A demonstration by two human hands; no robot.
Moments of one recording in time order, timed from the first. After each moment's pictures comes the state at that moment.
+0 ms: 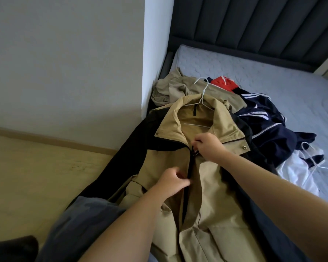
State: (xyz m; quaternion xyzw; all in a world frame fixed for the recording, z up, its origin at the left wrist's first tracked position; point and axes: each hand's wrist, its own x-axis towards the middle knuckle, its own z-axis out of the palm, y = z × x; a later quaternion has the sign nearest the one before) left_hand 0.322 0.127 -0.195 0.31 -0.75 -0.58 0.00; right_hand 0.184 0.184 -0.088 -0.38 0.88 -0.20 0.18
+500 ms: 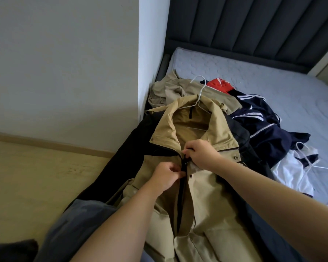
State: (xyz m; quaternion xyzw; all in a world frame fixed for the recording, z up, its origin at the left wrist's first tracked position) left_hand 0.316 0.118 -0.178 0.31 -0.72 -0.62 0.08; right_hand 0.198 0.192 -0.092 -0.45 0.86 -0.17 0.18
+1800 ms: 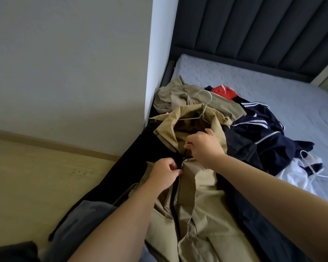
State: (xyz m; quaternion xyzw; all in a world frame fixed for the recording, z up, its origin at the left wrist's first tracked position) left_hand 0.329 0.098 -0.154 0.33 -0.80 -0.48 0.11; right_hand 0.202 0.170 -0.068 -0.54 0.84 -0.04 -0.03
